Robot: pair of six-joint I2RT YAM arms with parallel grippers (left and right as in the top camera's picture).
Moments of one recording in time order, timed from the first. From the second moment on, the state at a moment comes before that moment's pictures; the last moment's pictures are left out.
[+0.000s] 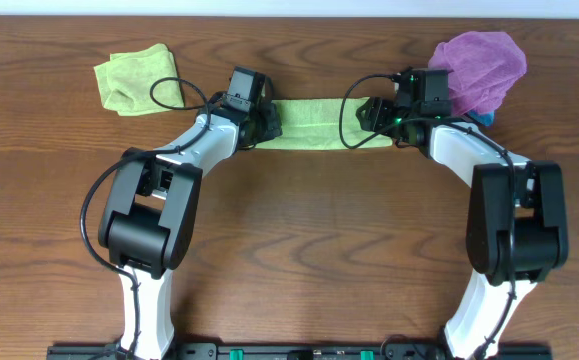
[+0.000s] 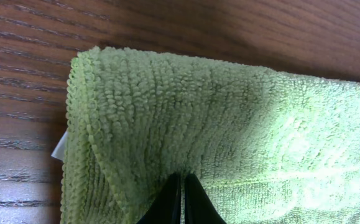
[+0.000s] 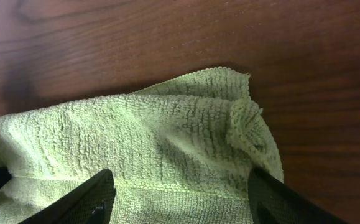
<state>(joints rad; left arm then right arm) -0.34 2.14 1.39 -0.27 0.19 -0.57 0.09 2.04 1.23 -0.11 -0.34 0.38</state>
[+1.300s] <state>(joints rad) -0.33 2.14 1.39 -0.31 0.19 -0.57 0.03 1.95 1.20 -0.35 -0.36 0.41</state>
